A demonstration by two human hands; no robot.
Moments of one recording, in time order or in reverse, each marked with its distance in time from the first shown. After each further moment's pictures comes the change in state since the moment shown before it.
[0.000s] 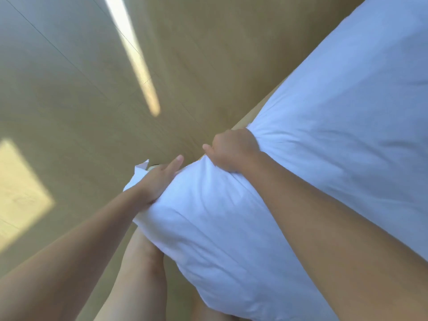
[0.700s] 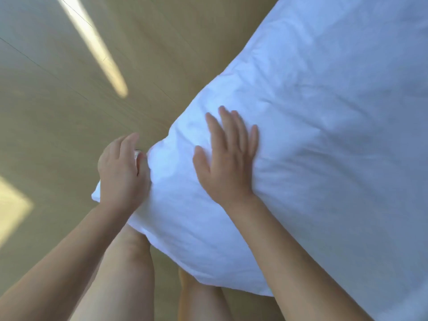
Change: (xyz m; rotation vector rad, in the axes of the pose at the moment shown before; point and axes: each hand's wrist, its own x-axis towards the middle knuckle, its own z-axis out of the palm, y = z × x) left_hand -0.011 -0.011 0.031 0.520 0.696 0.514; right_hand -0.088 -0.018 0.058 0.274 0.804 0.296
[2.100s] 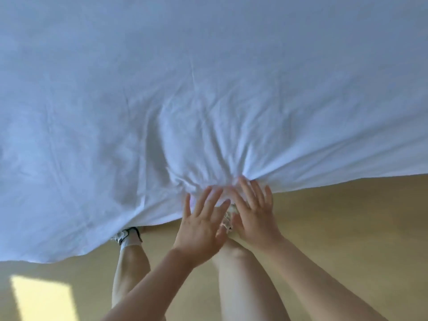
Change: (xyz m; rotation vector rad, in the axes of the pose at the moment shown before) left_hand -0.463 0.176 0.344 0.833 -0.648 1.197; right_hand -0.580 0.352 0.051 0.261 0.139 0.526
